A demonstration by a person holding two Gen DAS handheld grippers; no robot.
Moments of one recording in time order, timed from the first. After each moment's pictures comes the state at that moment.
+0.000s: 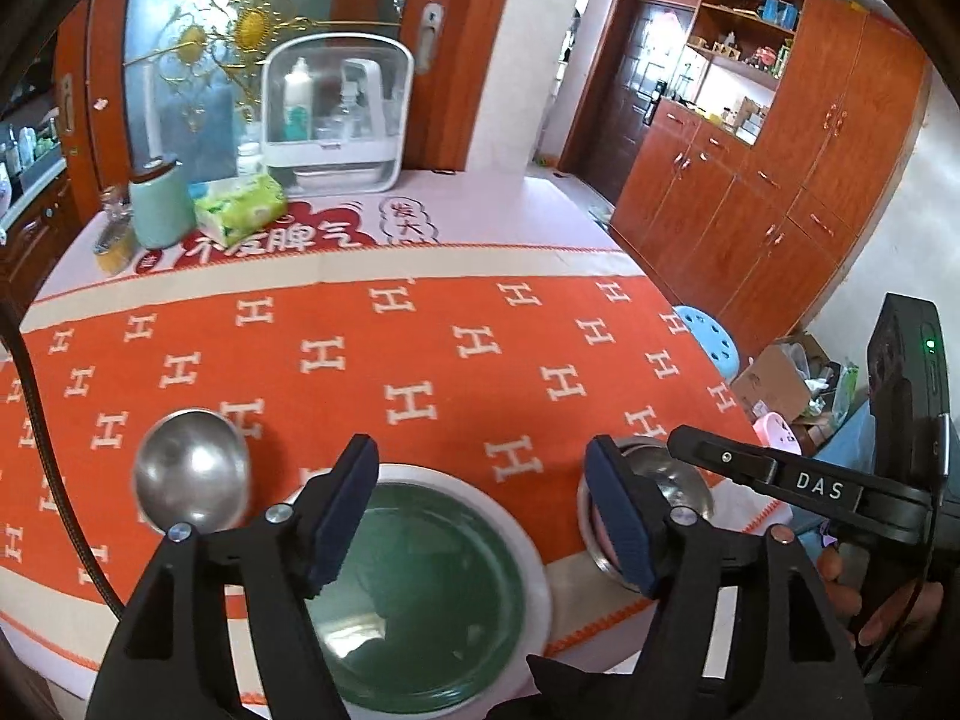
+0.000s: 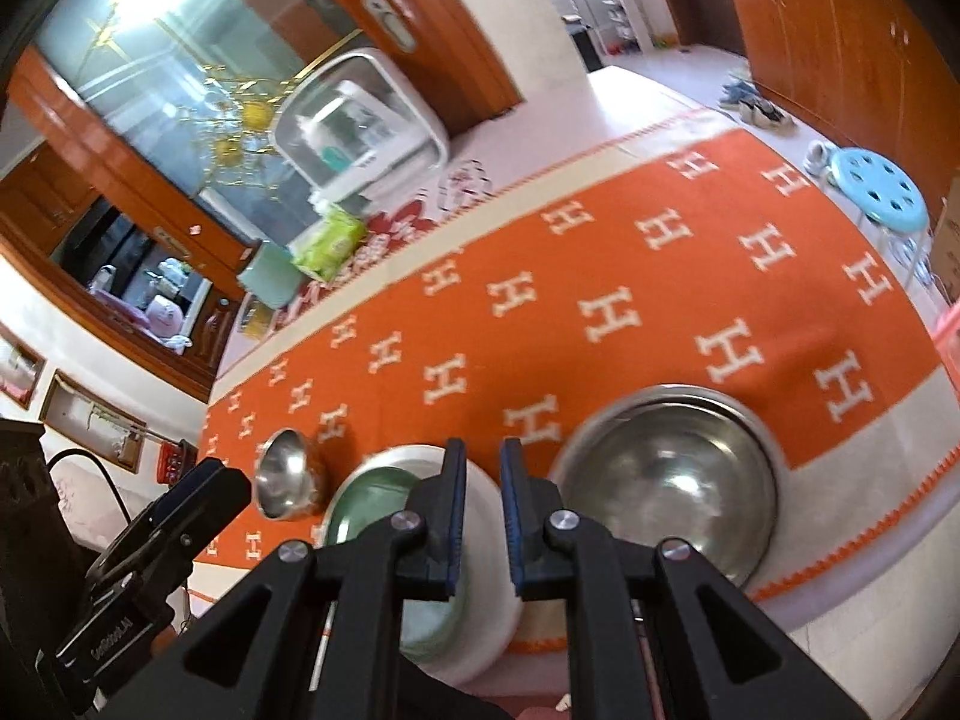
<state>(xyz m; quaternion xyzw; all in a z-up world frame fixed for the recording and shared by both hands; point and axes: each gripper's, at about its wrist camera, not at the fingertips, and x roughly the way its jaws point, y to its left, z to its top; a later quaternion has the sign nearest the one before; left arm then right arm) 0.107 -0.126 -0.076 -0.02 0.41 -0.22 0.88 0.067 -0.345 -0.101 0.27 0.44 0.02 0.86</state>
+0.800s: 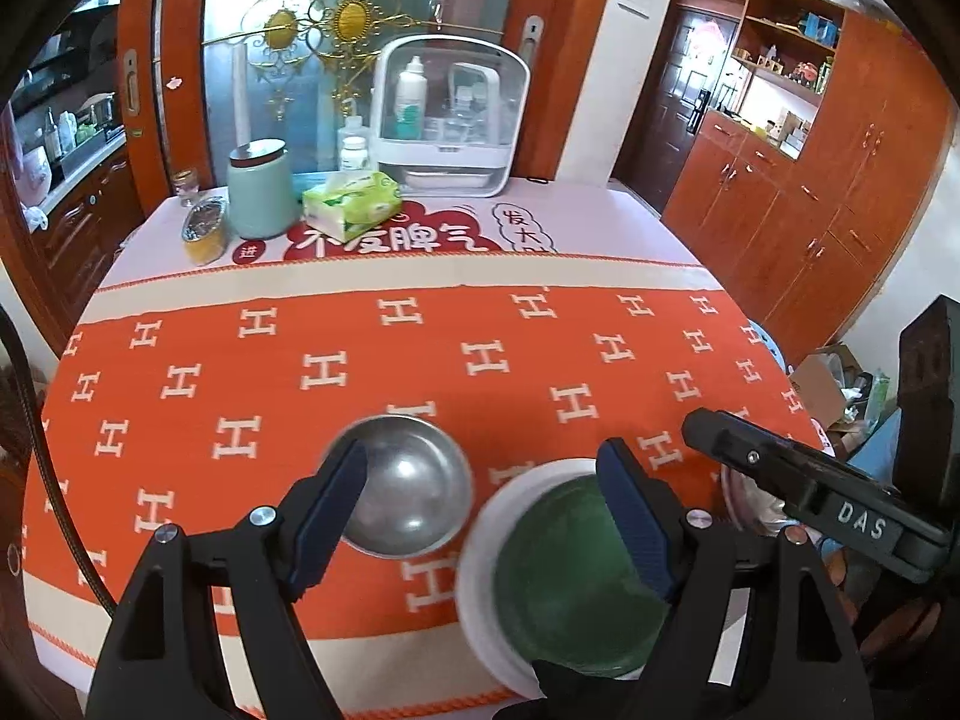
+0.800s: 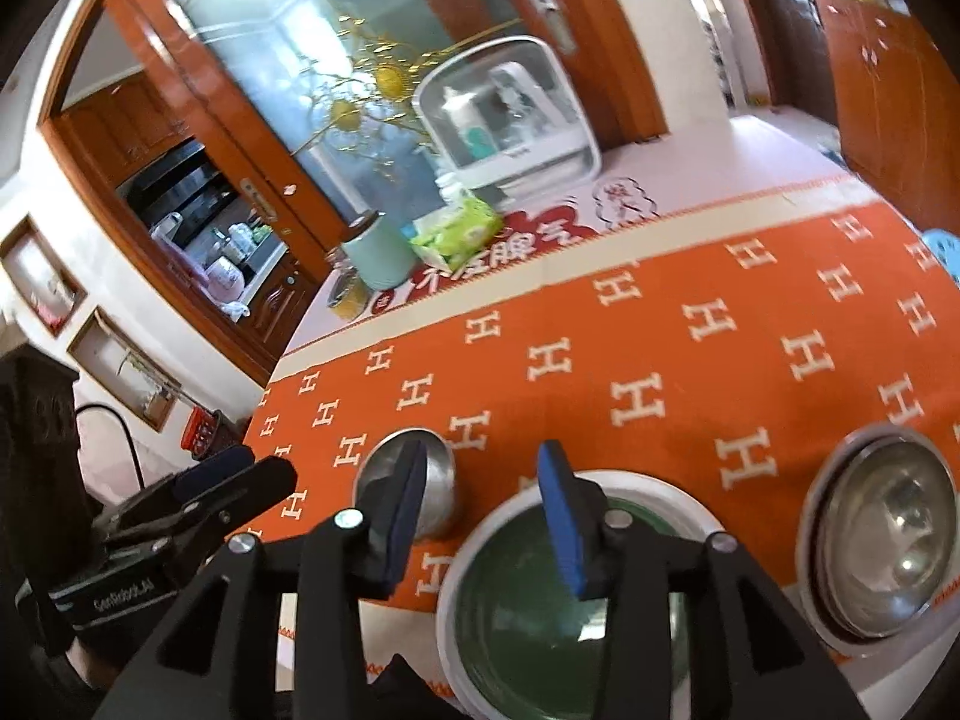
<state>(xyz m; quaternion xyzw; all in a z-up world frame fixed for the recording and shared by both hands) 0.144 0.018 -0.077 -0.02 0.41 -0.19 0.89 0.108 -0.192 -0.091 0.20 0.39 0.09 0.89</state>
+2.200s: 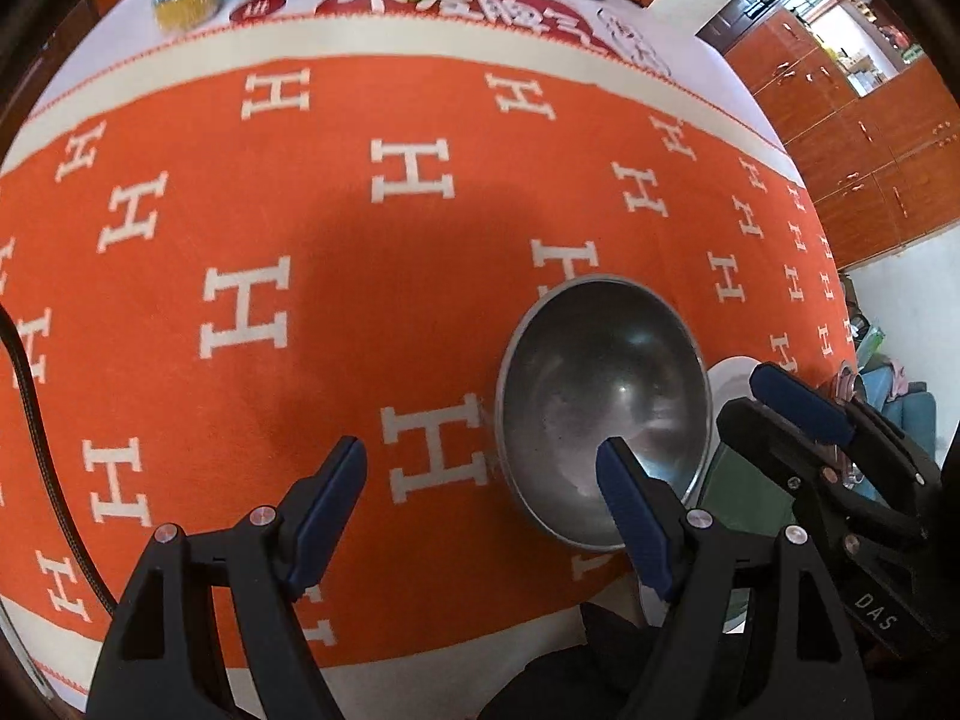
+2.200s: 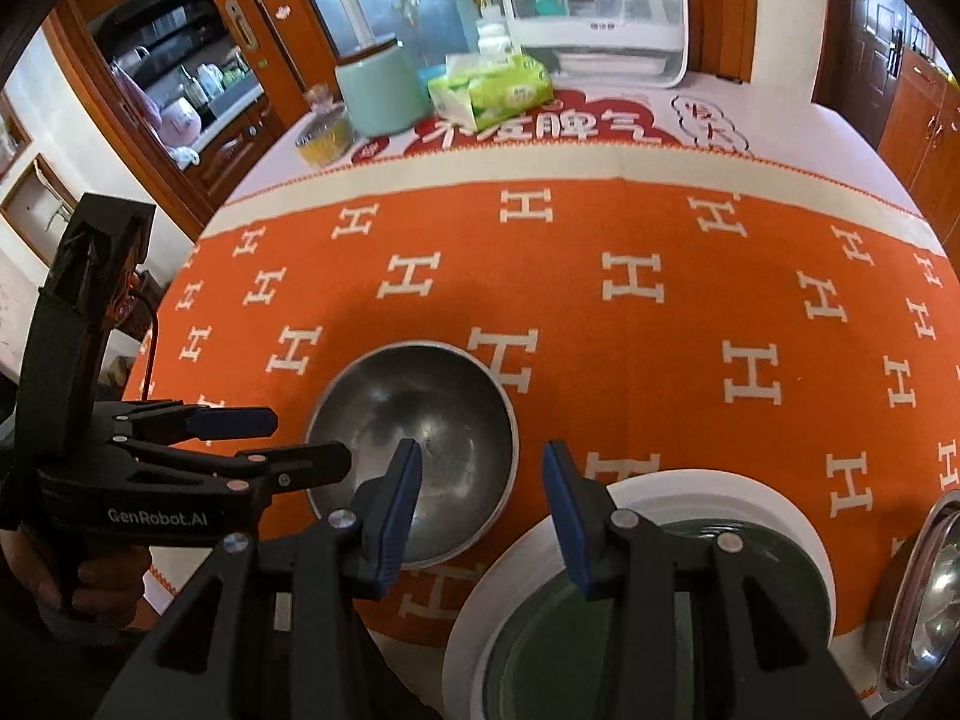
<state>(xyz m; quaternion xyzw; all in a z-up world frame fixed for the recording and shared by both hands) 0.266 0.086 -0.229 -0.05 0.64 -0.20 0.74 0.194 -0.085 -0.170 0.07 0.53 0.07 0.84</state>
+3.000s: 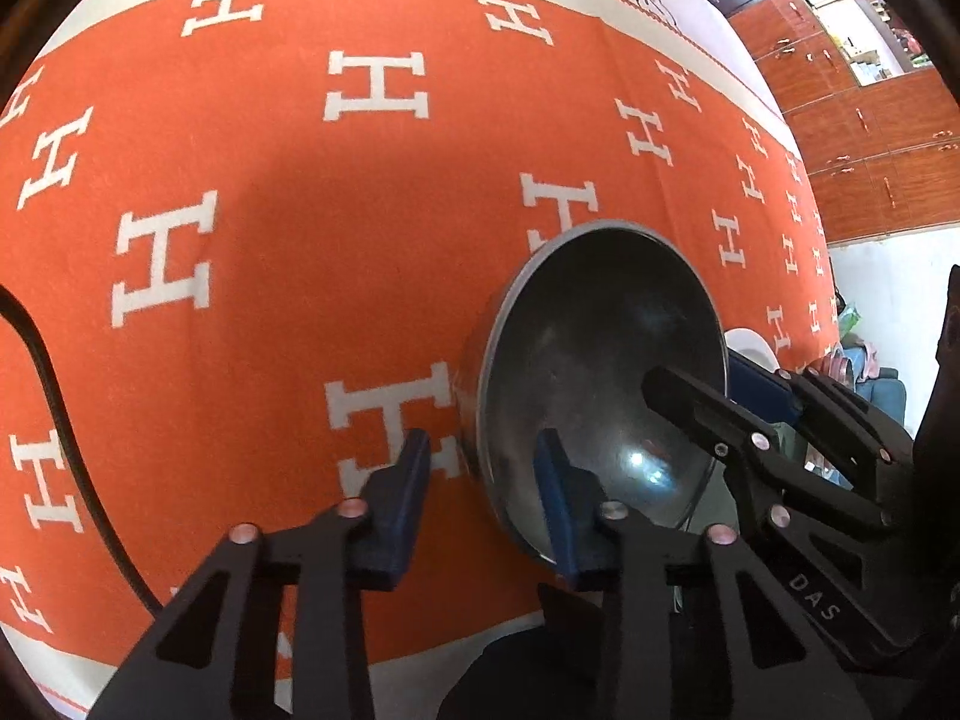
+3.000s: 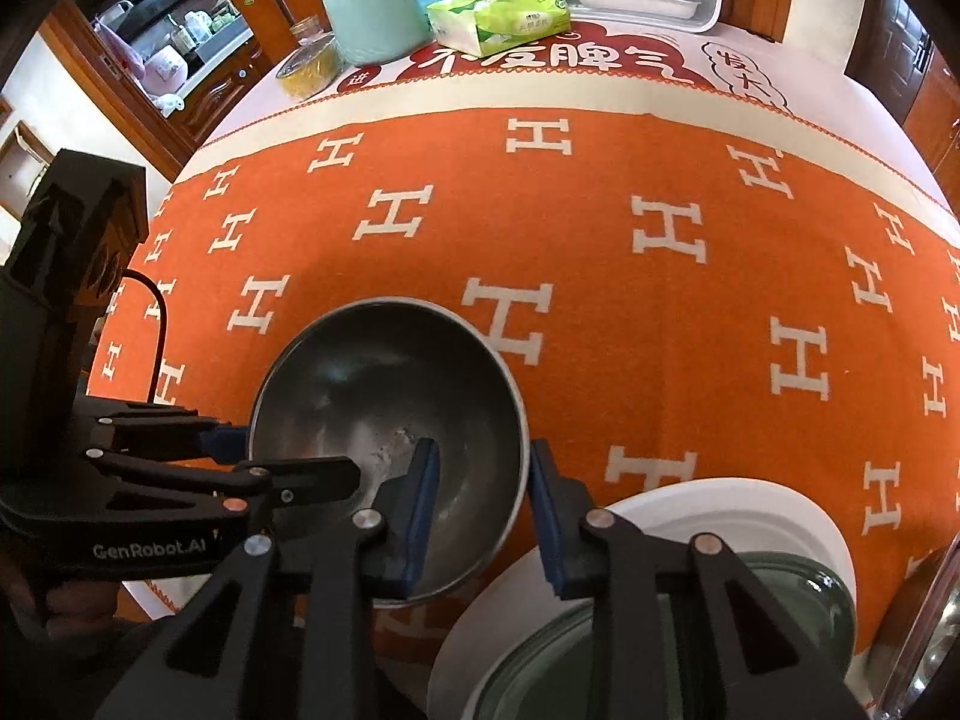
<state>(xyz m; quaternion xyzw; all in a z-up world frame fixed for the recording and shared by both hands) 0.277 0.064 -0.270 -0.07 0.69 -0.23 0.69 0.218 -0.072 -0.206 0.05 0.58 0.08 0.81</state>
